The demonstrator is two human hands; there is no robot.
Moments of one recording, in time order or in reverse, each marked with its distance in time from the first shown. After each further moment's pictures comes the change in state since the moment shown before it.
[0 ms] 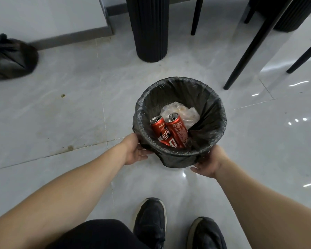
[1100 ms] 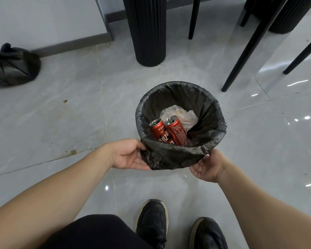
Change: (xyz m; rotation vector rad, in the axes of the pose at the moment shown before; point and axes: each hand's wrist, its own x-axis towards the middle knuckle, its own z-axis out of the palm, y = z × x) left_hand -0.050 0.023 -0.010 0.171 -0.254 -0.282; right_hand -0.016 0.003 -0.006 0.015 -0.020 0.049
